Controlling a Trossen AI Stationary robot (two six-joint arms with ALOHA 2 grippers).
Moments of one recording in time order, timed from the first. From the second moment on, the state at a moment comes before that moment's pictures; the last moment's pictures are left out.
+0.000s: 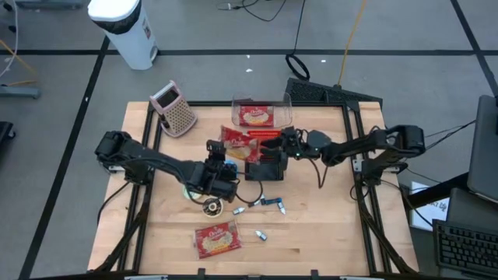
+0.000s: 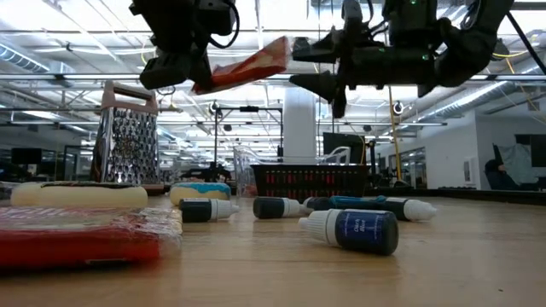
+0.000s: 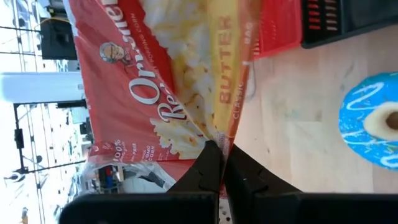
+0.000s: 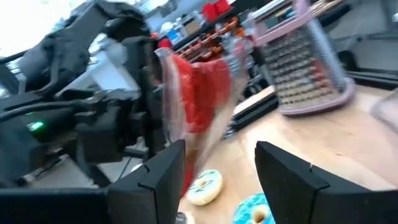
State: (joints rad) left arm -0.27 1.69 1.30 -1.03 -1.03 0.05; right arm -0.16 1.54 0.56 1.07 -0.13 0.56
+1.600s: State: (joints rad) left arm -0.40 1.62 1.48 -0.81 -0.94 -0.18; right arm -0.23 1.54 0.63 0.93 -0.19 0.44
